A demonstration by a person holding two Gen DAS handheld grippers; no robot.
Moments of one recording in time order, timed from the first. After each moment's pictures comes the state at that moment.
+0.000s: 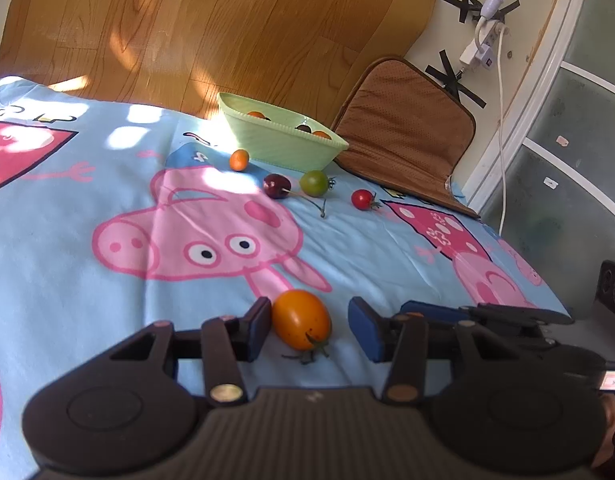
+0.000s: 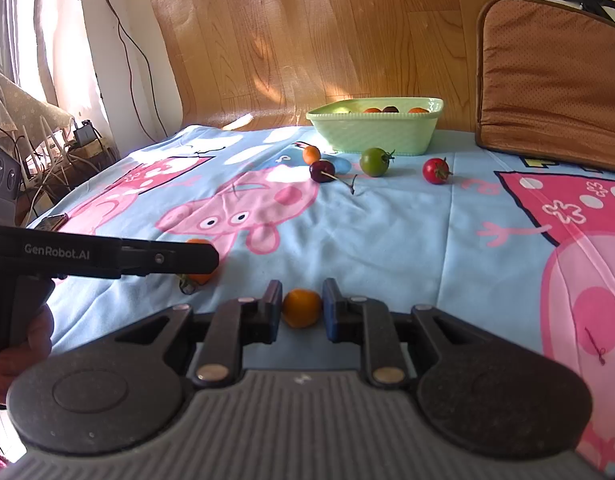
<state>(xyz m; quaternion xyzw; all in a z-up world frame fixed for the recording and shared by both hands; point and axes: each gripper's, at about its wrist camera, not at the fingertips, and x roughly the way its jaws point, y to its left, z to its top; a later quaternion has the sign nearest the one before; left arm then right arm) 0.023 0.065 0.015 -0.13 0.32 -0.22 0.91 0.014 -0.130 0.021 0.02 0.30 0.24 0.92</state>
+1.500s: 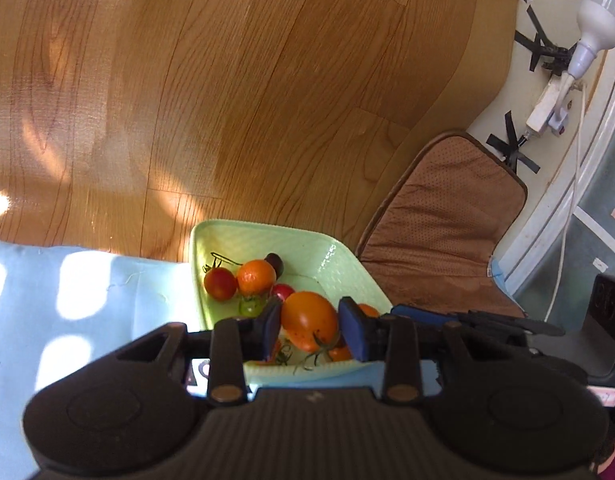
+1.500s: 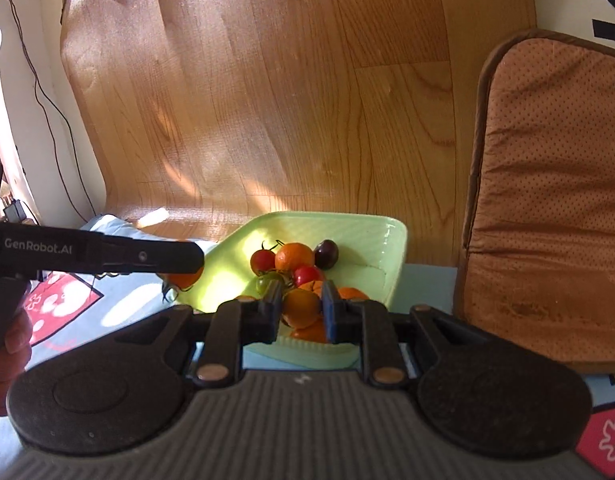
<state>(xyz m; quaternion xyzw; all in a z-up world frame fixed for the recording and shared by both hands) 0.267 0.044 0.082 -0.12 0.31 -0.21 0.92 0.233 -0.143 0.067 0.03 0.27 0.22 0.94</state>
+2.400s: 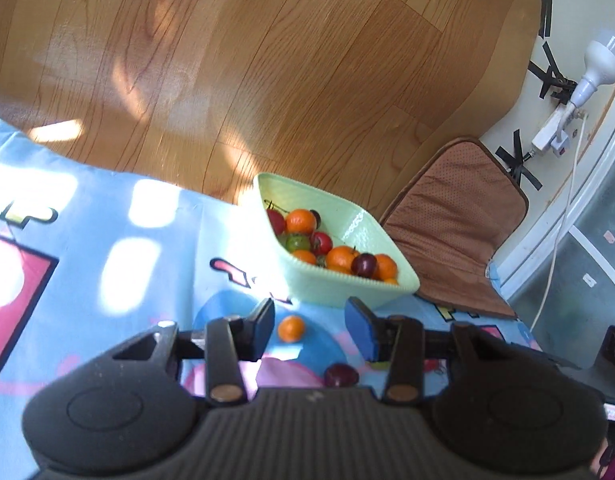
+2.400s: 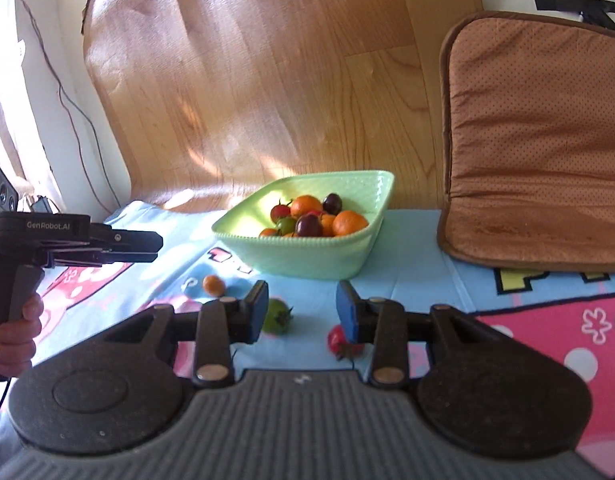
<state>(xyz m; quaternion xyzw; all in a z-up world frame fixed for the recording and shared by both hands) 0.184 0.104 0.059 -0.19 0.32 -0.19 0.91 0.149 -0.175 0.053 0.06 0.27 0.23 0.93</state>
